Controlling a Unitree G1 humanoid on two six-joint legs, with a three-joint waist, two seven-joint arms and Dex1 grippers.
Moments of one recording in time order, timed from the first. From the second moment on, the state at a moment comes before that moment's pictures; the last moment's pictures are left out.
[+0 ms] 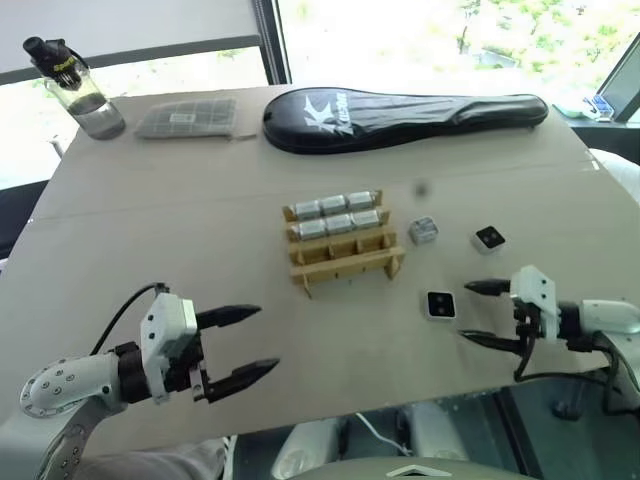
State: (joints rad) left arm 0.45 0.85 0.38 -0.54 -0.66 0.30 -1.14; right arm -0.09 -0.76 0.00 -0.04 0.34 0.11 1.21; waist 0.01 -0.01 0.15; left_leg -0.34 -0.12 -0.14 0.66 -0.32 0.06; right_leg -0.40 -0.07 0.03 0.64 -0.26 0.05
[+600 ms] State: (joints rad) left arm 0.39 0.88 0.42 -0.45 -0.63 0.17 -1.34; right arm -0.17 -0.72 0.13 -0.02 0.33 0.15 1.27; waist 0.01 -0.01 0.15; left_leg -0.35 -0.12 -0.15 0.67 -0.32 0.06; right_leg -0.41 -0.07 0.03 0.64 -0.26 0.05
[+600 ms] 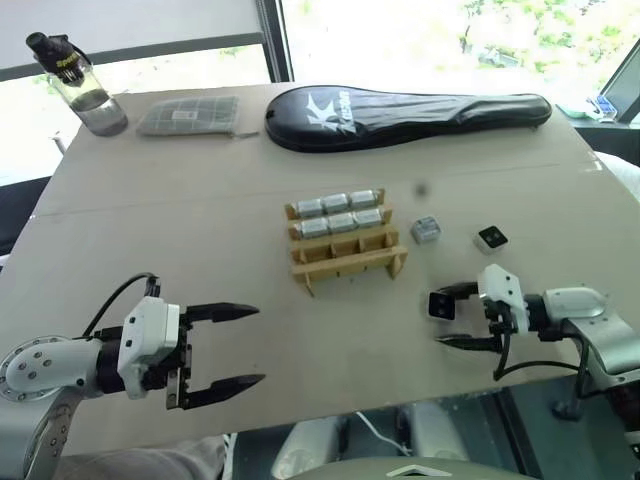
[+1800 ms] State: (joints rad) left arm -0.28 0.73 0.15 -0.28 -0.89 0.76 -1.01; right arm -0.60 -0.47 0.39 0.10 -0.50 -0.76 0.60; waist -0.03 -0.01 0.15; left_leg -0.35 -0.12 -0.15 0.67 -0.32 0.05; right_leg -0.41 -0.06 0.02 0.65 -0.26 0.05
